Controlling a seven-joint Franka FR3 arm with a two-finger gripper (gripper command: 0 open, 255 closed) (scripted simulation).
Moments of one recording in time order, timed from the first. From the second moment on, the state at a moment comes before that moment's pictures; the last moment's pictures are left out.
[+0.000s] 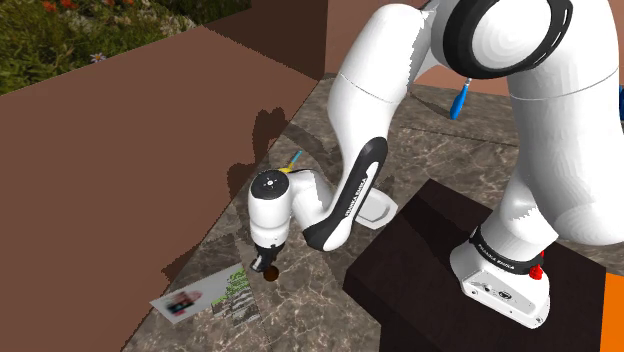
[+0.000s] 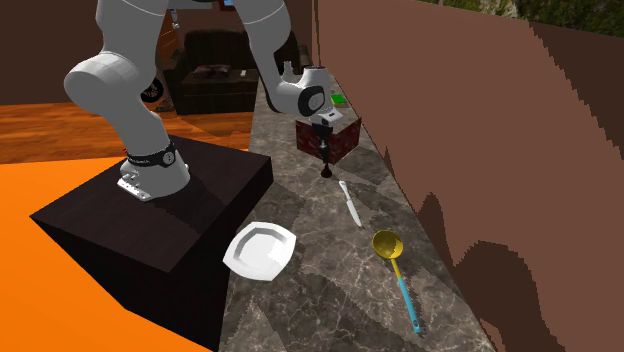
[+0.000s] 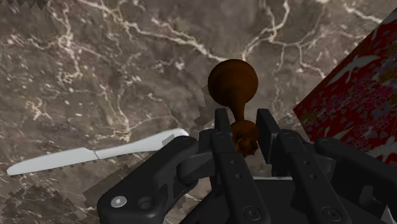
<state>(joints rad) 0.43 0.61 0.23 -2.18 -0.67 2.83 0.99</state>
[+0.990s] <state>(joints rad) 0.37 0.51 0.30 -2.22 -0.60 2.76 0.93</state>
